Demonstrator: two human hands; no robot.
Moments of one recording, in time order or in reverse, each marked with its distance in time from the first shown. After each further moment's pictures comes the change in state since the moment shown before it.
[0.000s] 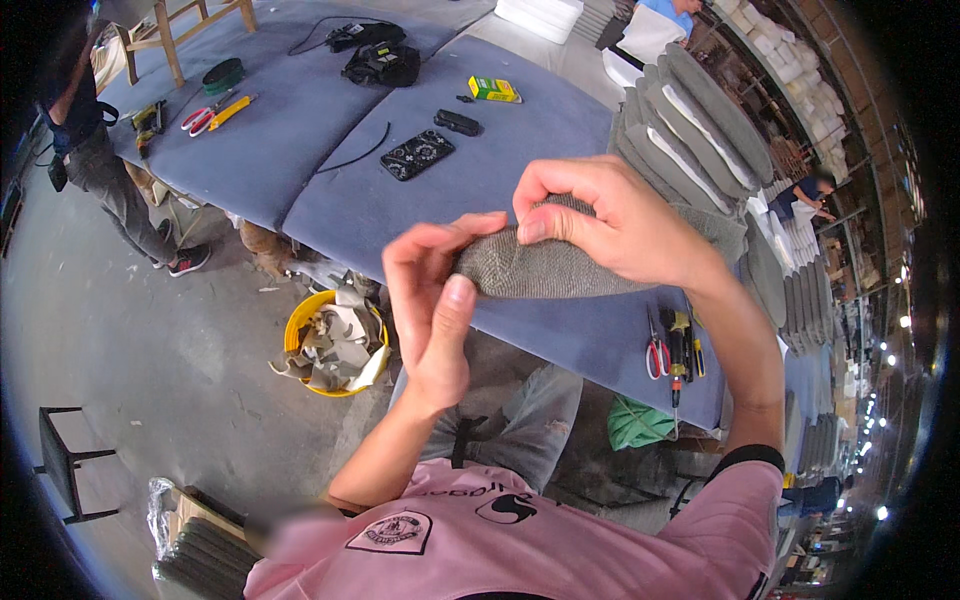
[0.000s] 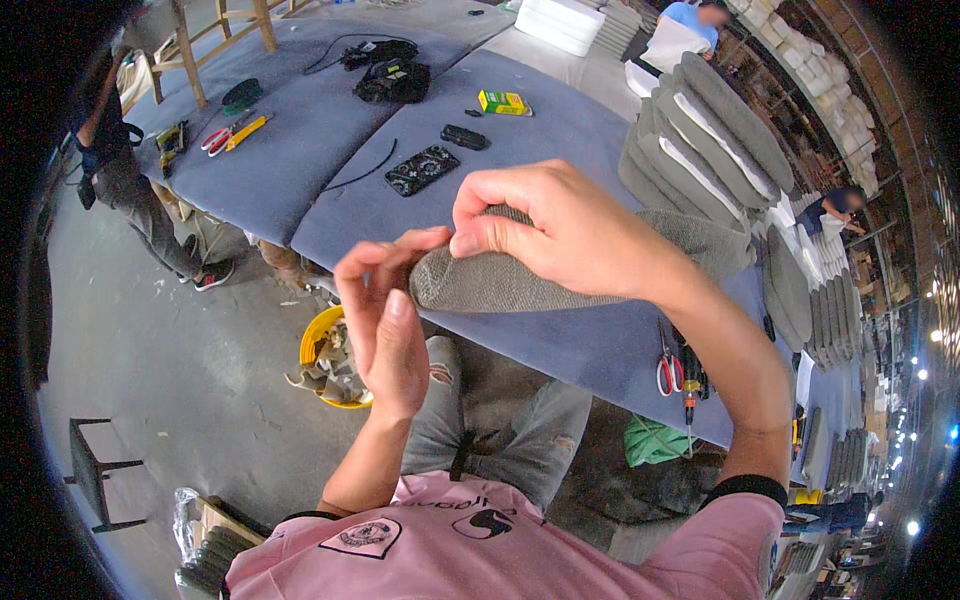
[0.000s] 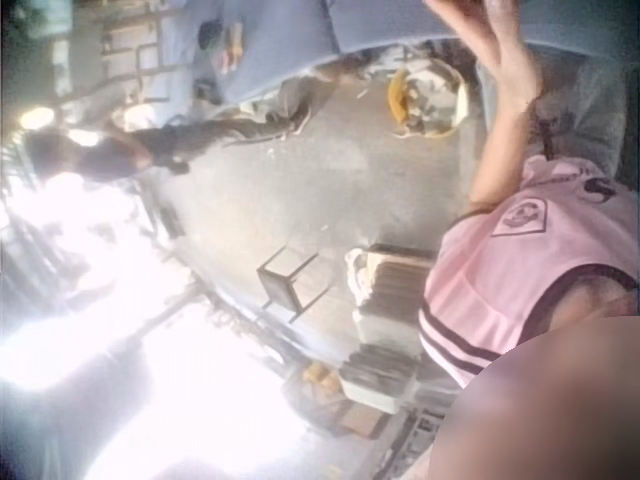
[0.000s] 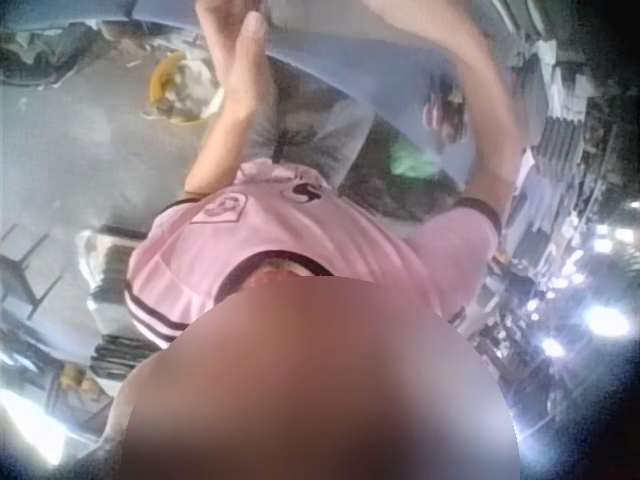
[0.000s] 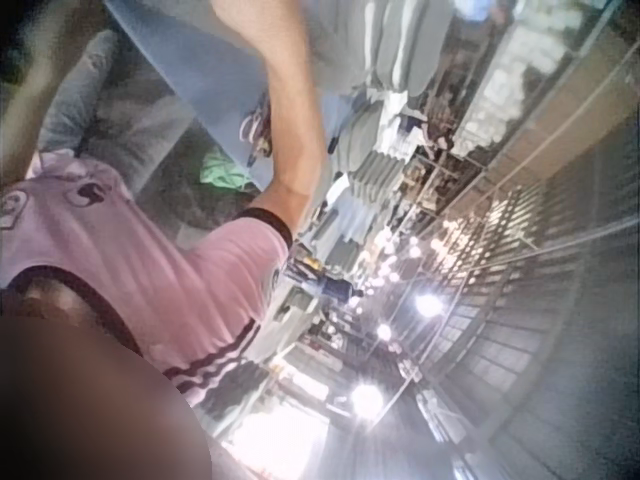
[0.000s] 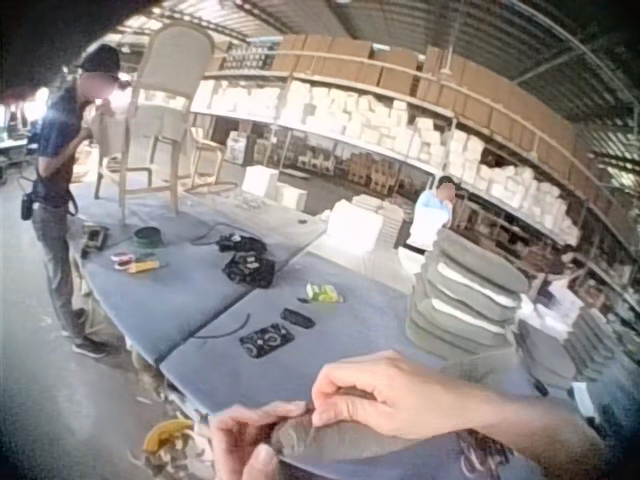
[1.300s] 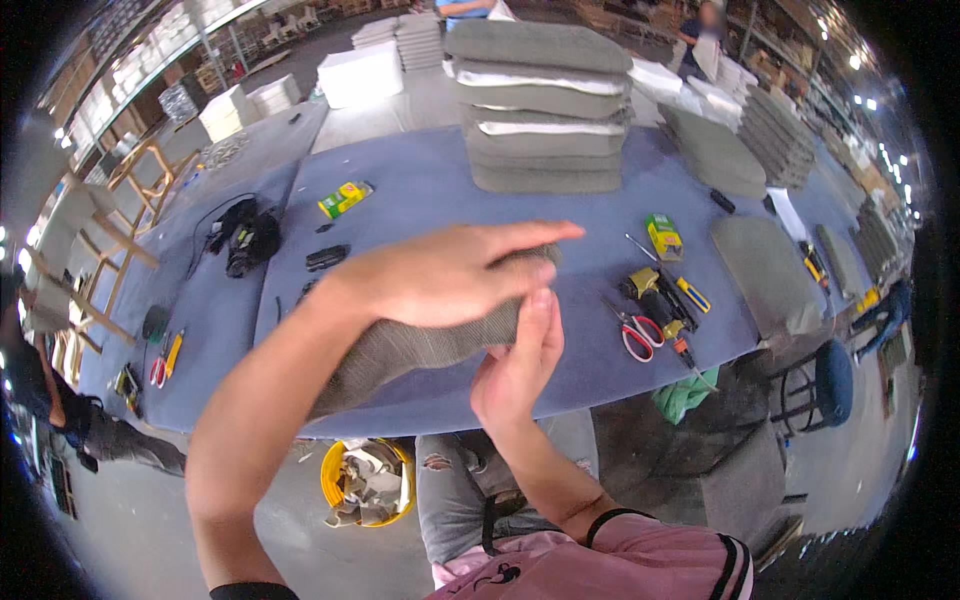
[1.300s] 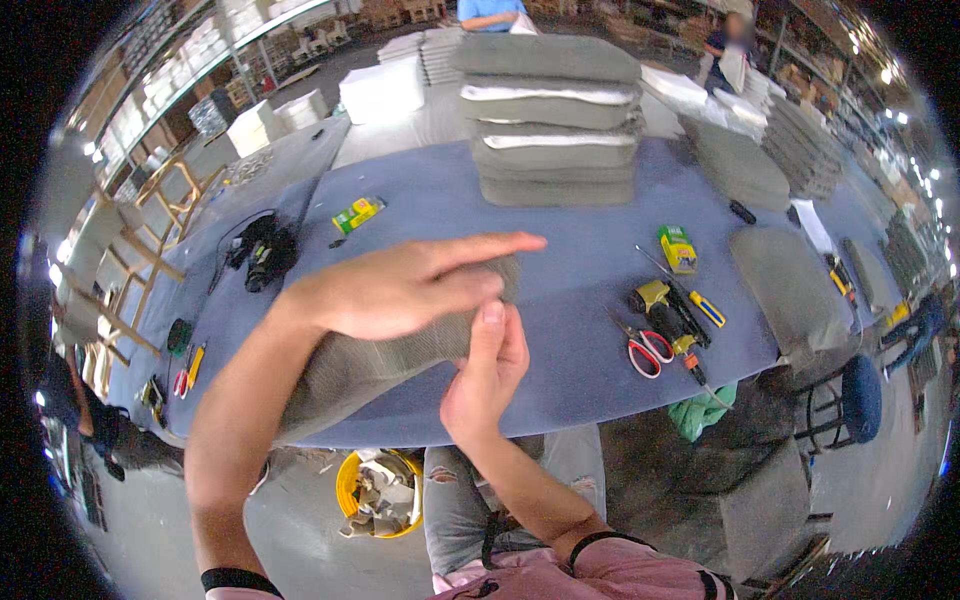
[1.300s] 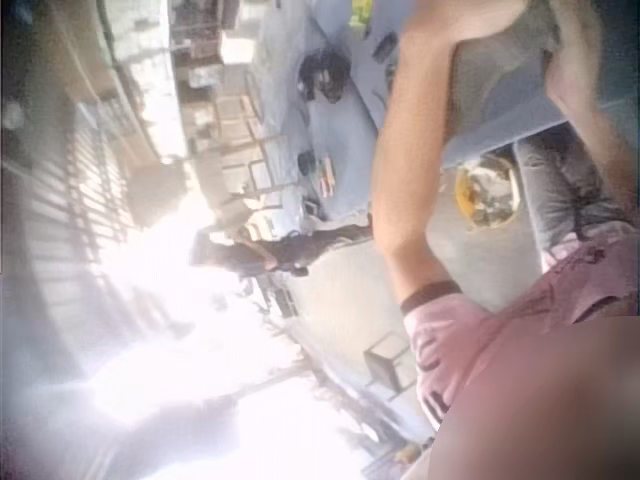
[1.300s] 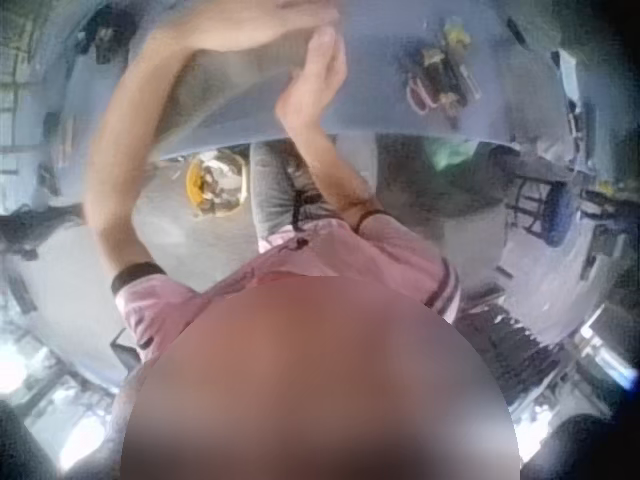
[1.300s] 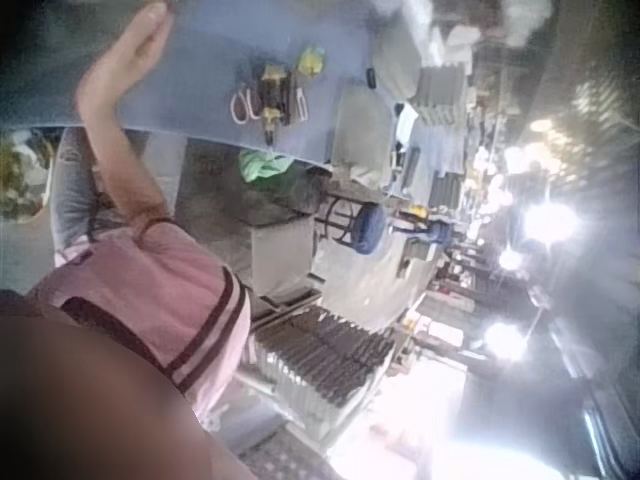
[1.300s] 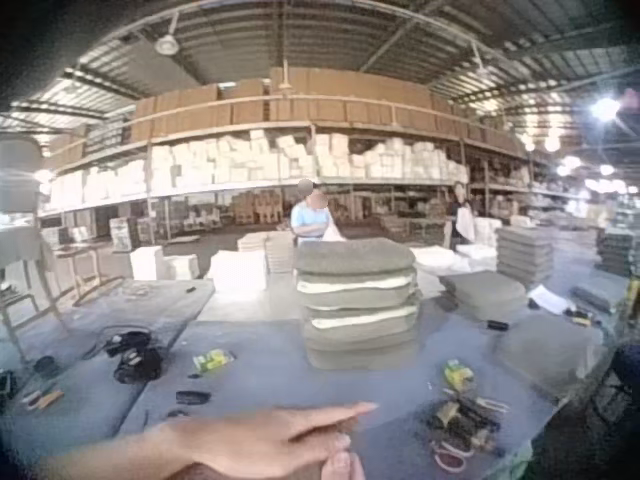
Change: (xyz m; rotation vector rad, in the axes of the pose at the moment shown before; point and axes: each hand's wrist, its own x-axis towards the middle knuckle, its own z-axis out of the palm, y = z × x) left_hand 0.169 -0.109 0.233 0.618 -1.744 -0.559; right_hand -0.100 0.099 0.089 1.101 1.987 -0.050
